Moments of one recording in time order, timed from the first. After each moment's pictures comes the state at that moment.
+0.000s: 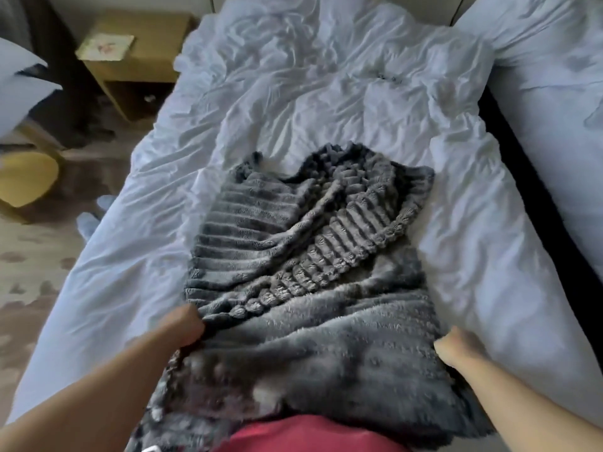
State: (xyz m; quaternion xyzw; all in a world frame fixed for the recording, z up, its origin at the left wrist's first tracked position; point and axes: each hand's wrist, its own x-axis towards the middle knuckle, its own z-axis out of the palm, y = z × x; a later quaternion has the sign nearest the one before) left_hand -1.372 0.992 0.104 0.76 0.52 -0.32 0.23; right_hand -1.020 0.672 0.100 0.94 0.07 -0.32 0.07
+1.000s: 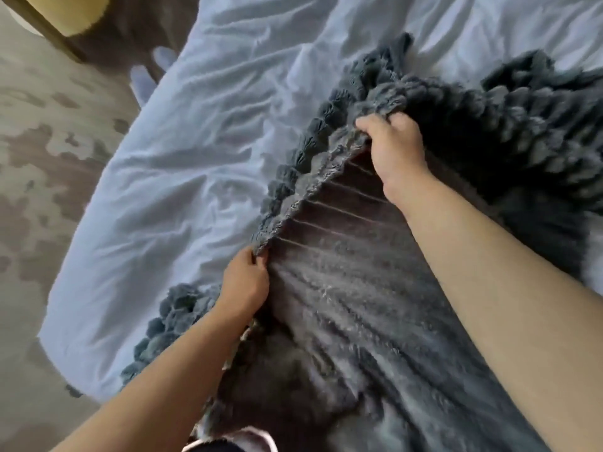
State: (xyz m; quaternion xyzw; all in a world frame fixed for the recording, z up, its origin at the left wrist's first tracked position) left_hand -1.380 1.043 0.003 0.53 0.72 0.02 0.44; right_hand -1.144 1.125 0.060 0.77 0.26 -0.40 -0.43
